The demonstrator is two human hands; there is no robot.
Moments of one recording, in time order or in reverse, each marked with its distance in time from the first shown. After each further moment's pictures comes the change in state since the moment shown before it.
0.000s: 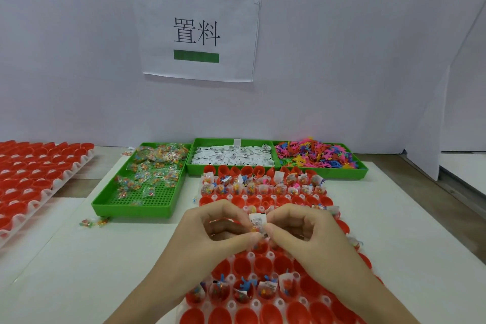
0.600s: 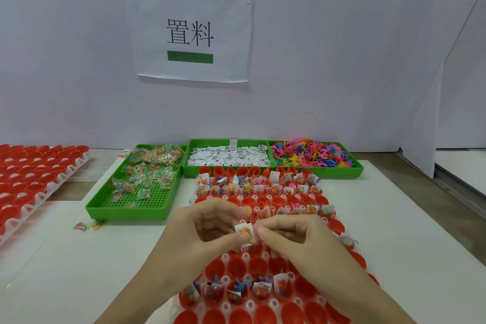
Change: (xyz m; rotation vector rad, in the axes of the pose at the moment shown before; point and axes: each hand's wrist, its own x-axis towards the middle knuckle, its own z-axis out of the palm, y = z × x) left_hand 0.002 0.001 -0.005 0.069 0.000 0.049; right_hand -0.003 0.000 0.000 0.037 -0.068 0.116
